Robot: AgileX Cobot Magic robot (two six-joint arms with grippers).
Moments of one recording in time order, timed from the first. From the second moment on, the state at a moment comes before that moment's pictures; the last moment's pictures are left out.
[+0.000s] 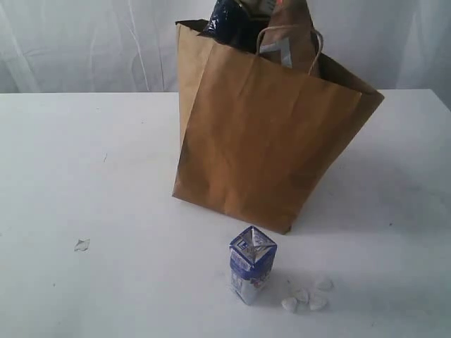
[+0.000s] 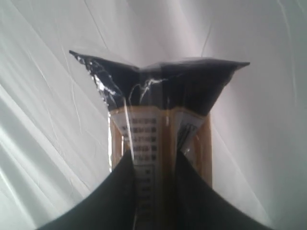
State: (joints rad) left arm 0.00 0.00 0.02 -0.70 0.44 0.68; right arm 0.32 1.61 -1.52 -0.36 -0.19 0.96
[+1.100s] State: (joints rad) left arm 0.00 0.00 0.02 -0.70 0.44 0.68; right arm 0.33 1.60 -1.54 -0.03 -0.31 0.44
